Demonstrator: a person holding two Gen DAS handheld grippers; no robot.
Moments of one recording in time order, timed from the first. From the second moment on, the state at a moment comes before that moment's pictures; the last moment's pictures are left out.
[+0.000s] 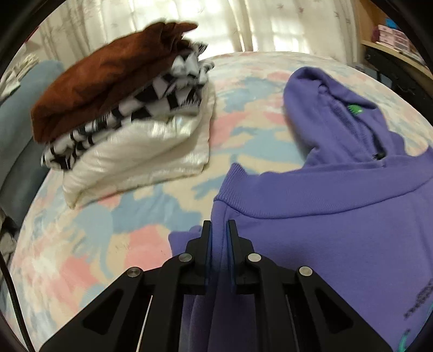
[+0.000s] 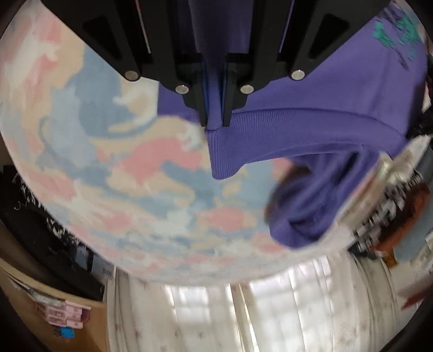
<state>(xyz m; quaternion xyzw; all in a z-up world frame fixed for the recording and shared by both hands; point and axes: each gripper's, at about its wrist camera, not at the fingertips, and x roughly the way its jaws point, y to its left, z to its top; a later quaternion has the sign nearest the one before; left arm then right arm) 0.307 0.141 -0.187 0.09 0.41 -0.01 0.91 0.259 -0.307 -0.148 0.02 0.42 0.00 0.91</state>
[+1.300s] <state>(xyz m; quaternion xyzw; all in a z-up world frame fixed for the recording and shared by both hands) 0.169 0.165 -0.183 -0.02 0.45 -0.01 0.89 0.120 -0.320 -0.145 0.11 0.44 -0.02 0.89</state>
